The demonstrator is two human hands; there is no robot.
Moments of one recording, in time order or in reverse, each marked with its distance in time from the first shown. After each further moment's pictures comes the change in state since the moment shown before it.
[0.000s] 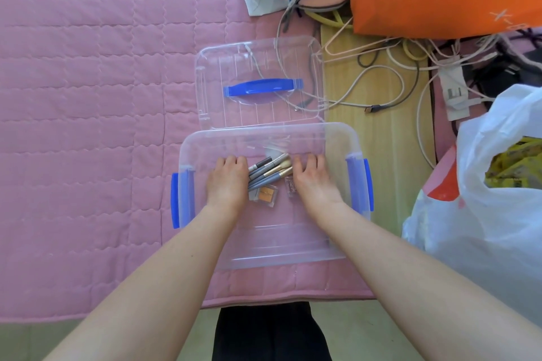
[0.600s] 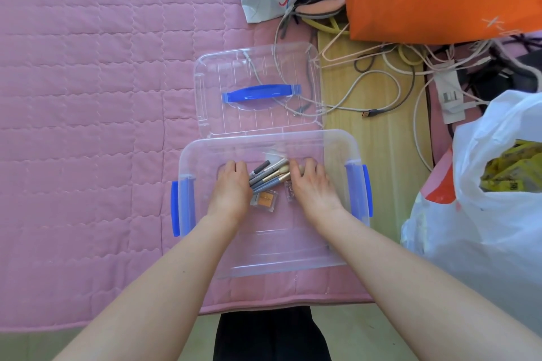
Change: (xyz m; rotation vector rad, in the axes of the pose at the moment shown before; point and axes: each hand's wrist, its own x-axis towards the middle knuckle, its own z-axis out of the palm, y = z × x) left_hand 0.000 0.002 0.007 -0.326 -0.014 -0.041; right_hand -0.008 -0.005 -0.009 0.027 0.063 0.015
